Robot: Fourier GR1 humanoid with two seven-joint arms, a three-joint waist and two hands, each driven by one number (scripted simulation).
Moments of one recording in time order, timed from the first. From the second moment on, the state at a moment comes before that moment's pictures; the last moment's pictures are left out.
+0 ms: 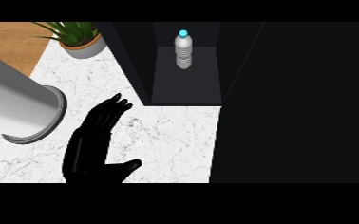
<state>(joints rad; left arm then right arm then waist) 0.00 0.36 -0.48 -1.68 0.65 0.20 -0.50 0.98 -0.38 0.46 -2.50 0.01 0.50 -0.28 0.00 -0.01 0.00</state>
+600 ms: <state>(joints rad) 0.19 0.49 -0.34 -1.81 0.80 0.08 -0.49 0.85 -0.47 0.60 -2.50 0.04 0.49 -0.19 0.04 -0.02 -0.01</state>
